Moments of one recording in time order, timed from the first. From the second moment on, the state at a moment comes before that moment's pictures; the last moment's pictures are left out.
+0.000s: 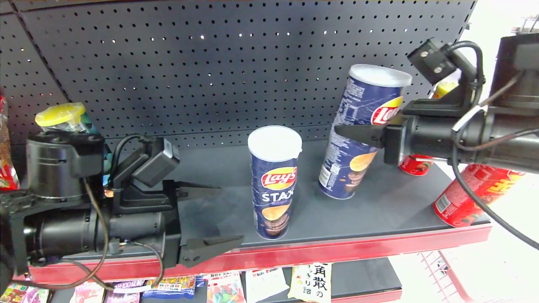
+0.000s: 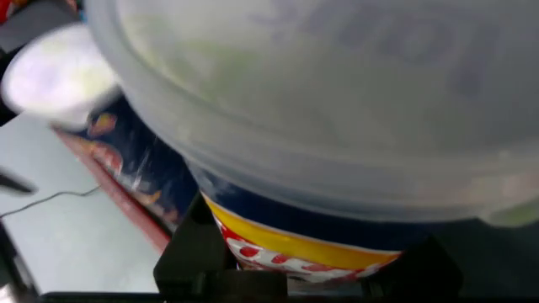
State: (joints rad) left arm -0.45 1.45 -0.59 -0.46 -0.64 0.18; right arm 0.53 1.53 -1.07 -0.26 0.25 -0.12
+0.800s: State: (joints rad) left arm -0.31 1.19 -0.42 -0.46 -0.55 0.14; right arm 0.60 1.91 -1.39 -0.29 0.26 -0.15
